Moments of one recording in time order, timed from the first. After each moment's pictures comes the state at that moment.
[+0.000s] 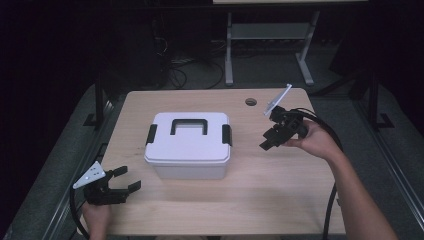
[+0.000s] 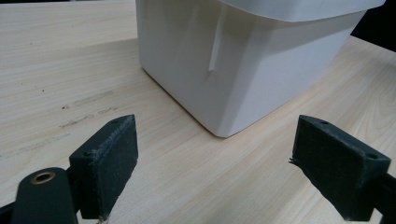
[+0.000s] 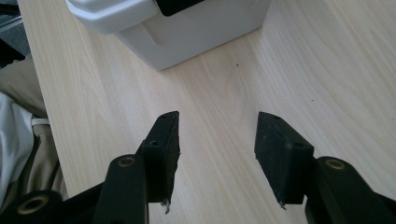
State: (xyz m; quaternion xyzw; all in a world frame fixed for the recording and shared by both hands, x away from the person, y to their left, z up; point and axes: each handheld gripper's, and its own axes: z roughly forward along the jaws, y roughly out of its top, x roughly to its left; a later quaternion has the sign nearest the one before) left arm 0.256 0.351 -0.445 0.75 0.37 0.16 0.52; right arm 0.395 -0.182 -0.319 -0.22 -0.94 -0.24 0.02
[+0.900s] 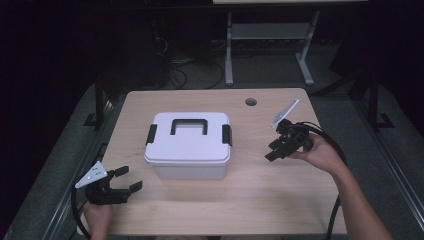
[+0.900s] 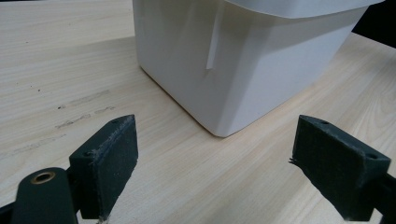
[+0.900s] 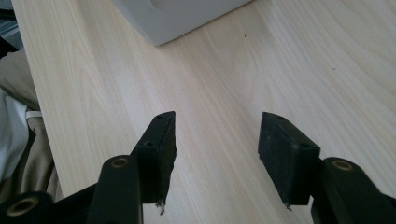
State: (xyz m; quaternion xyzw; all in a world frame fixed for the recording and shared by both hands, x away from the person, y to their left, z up) left arm 0.257 0.347 -0.445 0.76 0.37 0.16 0.51; right arm 0.380 -0.202 -0.353 -0.24 -0.94 -0.25 0.03
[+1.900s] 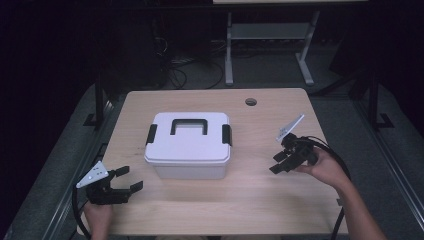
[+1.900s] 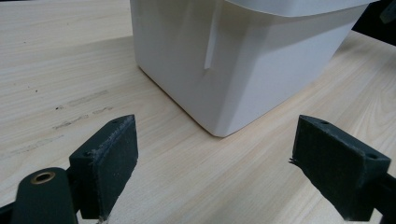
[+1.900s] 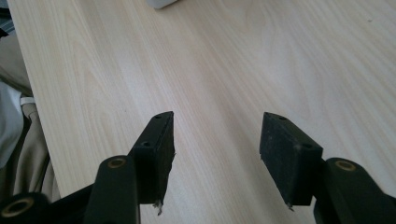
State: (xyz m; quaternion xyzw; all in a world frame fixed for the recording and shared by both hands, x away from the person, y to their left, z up) left arm 0.257 0.345 -0.445 0.76 0.37 0.16 0.51; right arm 0.359 -0.218 -0.387 -0.25 -0.93 -0.25 0.04
